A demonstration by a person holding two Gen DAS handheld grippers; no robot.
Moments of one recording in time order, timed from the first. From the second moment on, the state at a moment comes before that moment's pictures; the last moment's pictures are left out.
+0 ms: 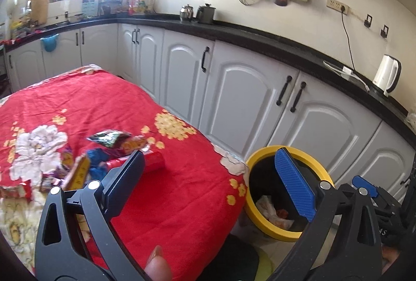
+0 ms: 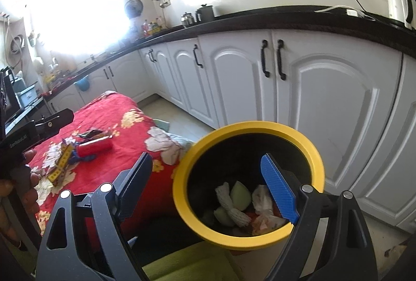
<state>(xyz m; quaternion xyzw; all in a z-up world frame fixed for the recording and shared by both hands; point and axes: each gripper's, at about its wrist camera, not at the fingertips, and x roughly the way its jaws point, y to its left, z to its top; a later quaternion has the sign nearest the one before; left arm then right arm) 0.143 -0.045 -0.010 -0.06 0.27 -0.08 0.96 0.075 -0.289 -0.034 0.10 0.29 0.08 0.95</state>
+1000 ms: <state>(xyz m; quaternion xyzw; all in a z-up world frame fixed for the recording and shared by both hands) 0.113 0.052 0.011 -0.11 0.23 -0.01 0.97 0.080 -0.200 0.011 0.06 0.26 0.17 0.95</state>
